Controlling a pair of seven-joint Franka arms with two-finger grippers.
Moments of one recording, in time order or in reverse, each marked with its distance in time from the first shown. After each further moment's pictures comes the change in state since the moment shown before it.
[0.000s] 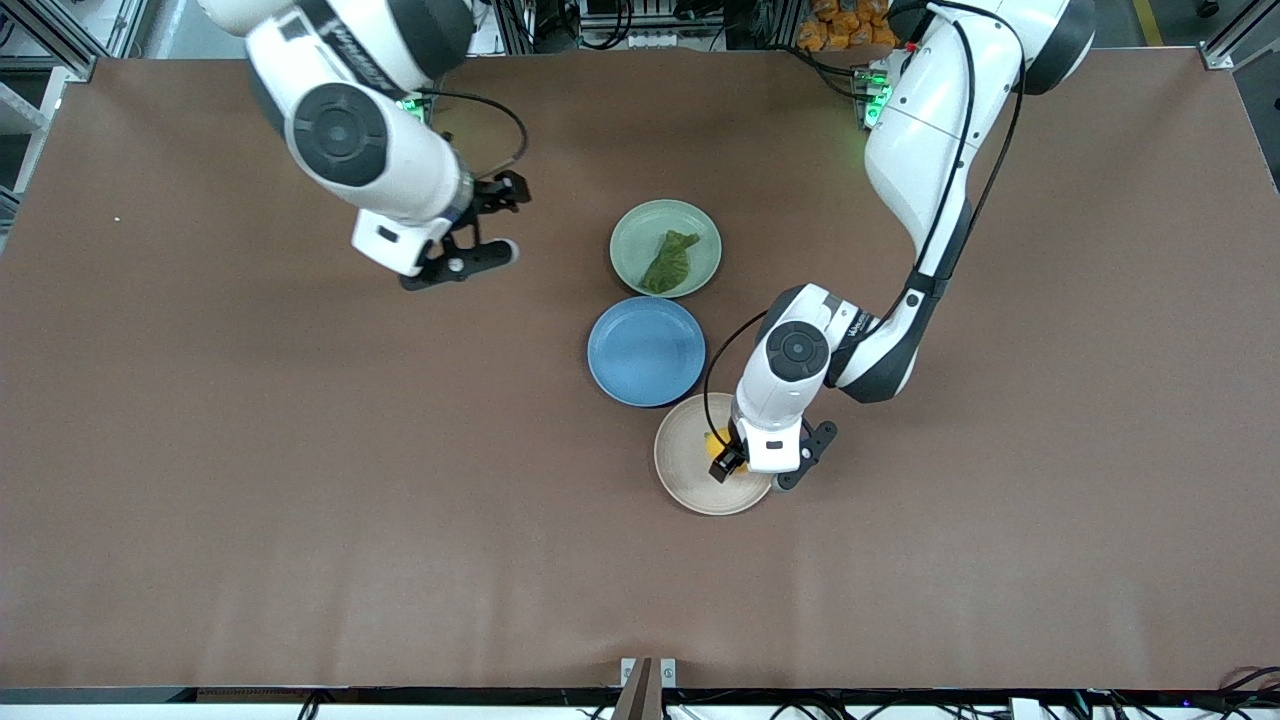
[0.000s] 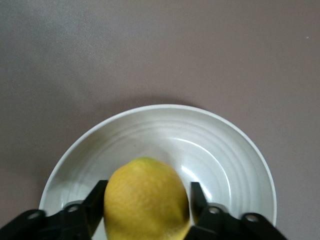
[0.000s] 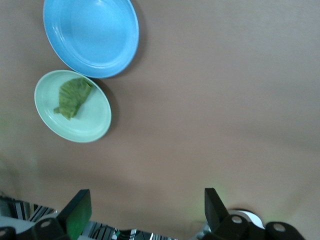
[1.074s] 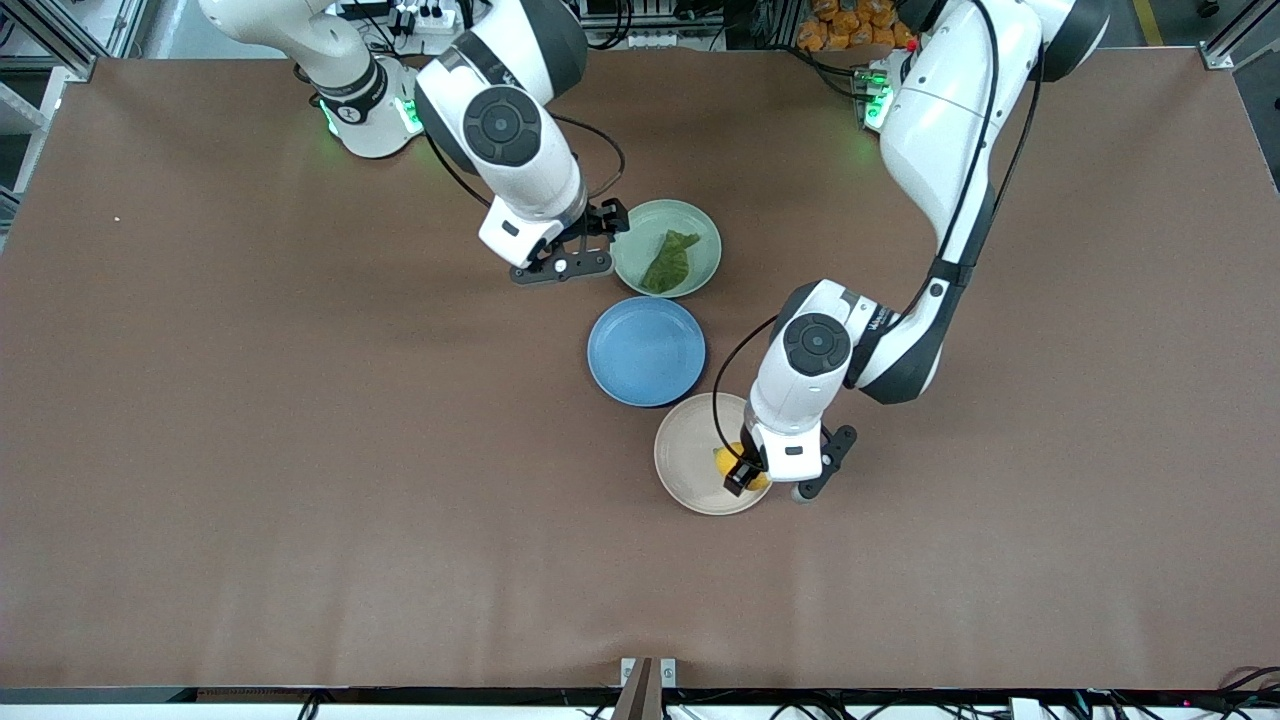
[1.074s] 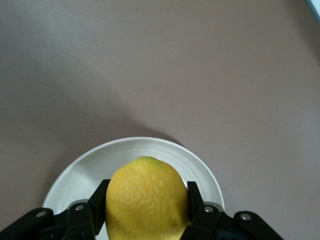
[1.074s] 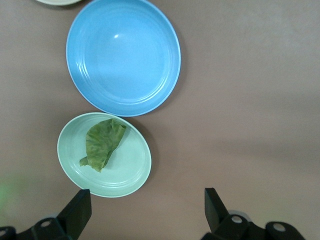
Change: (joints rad) left arm 0.022 -0.061 0.015 0.036 0.007 -0.065 -0.019; right arm 0.180 0.023 0.000 -0.223 0.002 0.432 0.276
